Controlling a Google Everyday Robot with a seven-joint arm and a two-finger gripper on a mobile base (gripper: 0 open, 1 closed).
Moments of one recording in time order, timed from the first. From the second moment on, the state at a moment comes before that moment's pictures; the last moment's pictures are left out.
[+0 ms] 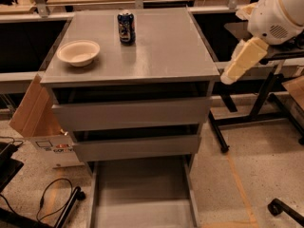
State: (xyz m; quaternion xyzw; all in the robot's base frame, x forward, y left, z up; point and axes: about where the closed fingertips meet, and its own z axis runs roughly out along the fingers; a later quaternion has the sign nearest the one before) arm 0.574 -0.193 0.986 -0.58 0.75 0.00 0.33
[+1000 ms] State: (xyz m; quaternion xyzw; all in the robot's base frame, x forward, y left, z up) arm 0.678 -0.167 0.995 -0.48 0.71 0.04 0.51
